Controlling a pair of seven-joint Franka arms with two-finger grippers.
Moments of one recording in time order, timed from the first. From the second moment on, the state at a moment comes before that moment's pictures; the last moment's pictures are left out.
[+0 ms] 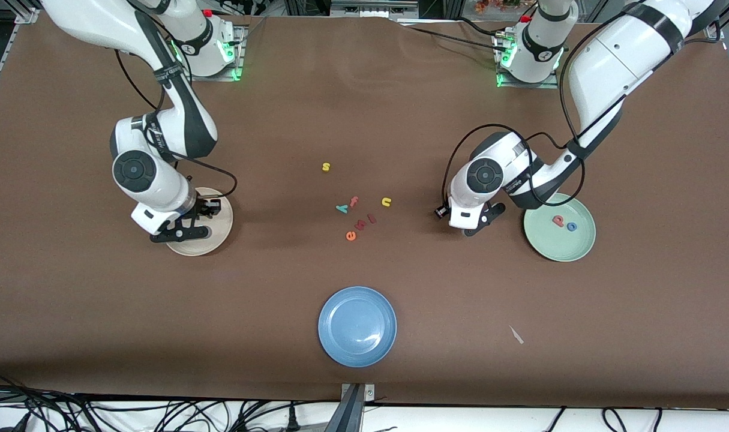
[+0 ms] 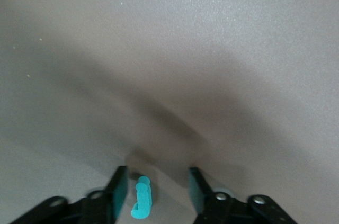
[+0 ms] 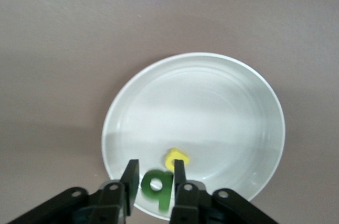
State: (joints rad) left arm 0.25 0.75 -0.77 -1.94 0.55 2.26 -1.50; right arm 0.18 0.38 0.02 -2.00 -0.12 2.27 0.15
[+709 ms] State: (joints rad) left arm 0.24 0.75 -0.77 -1.95 0.55 2.25 -1.51; right arm 0.25 0.40 0.12 -1.98 -0.07 2.36 0.39
